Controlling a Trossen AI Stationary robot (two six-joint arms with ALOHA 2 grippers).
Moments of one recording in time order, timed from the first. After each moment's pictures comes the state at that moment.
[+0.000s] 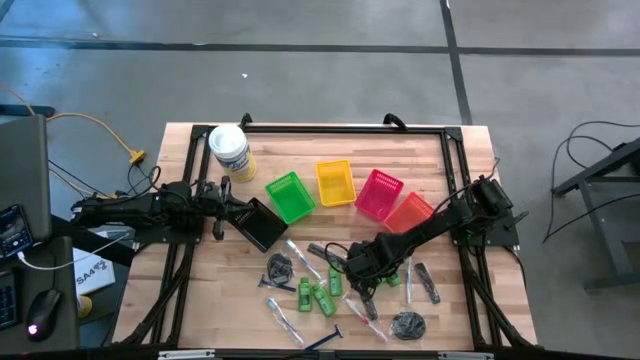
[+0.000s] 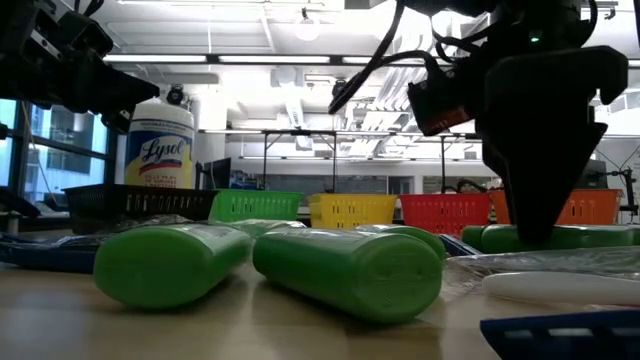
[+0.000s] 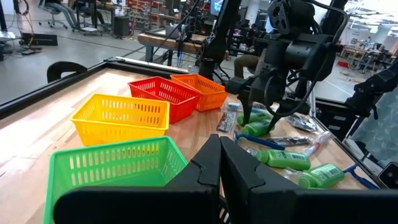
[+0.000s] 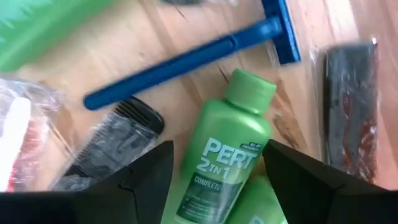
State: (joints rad) left arm 0.03 0.01 0.06 -0.05 0.01 -0.19; right arm 0.40 1.89 1.22 -0.77 0.02 0.88
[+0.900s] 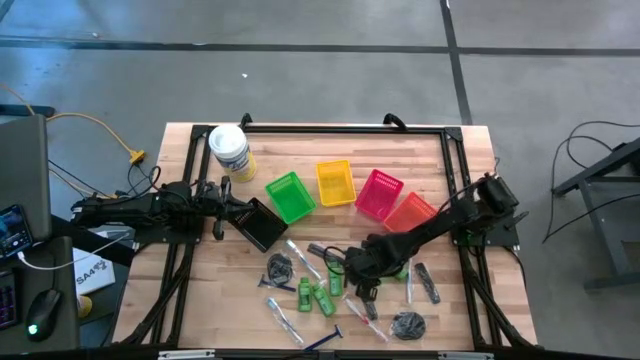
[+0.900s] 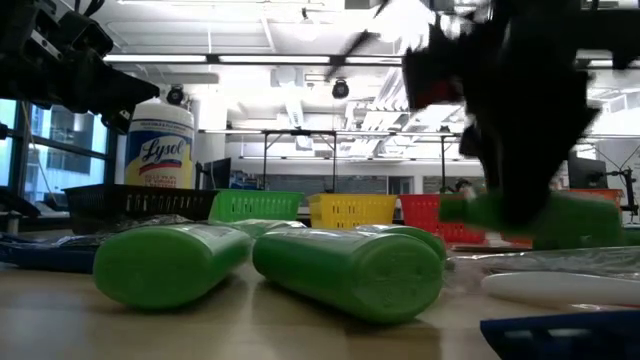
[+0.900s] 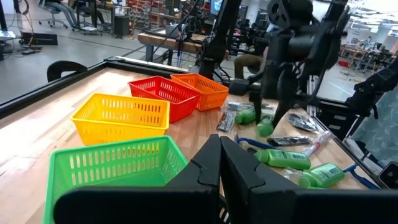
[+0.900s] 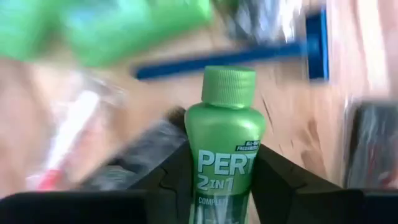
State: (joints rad) left arm 0.03 0.01 0.06 -0.06 0.01 -0.19; right arm 0.41 1.83 1.18 -0.63 0.02 0.70
